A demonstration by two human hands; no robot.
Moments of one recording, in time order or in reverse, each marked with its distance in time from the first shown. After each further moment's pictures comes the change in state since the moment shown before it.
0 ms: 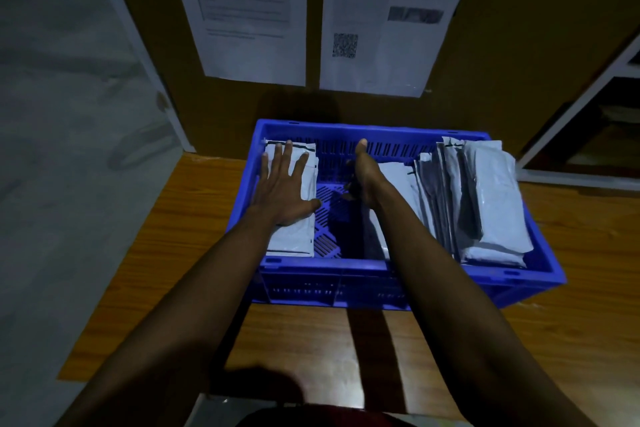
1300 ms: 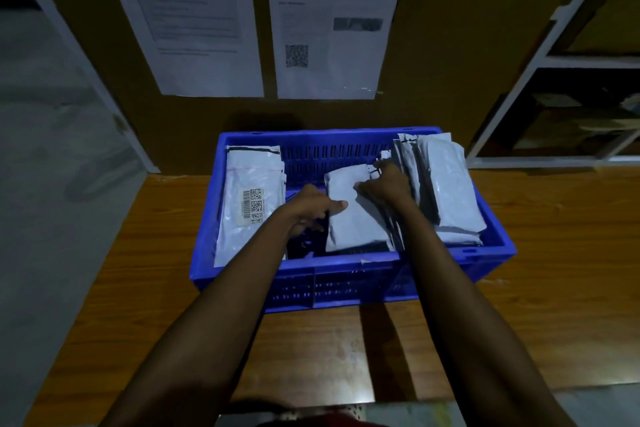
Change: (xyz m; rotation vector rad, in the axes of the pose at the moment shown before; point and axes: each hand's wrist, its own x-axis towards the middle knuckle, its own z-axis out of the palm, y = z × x) left_hand -0.004 0.113 -0.029 -1.172 -0.466 -0.347; right_hand -0.055 0.005 -0.097 -0.605 0.346 -0.204
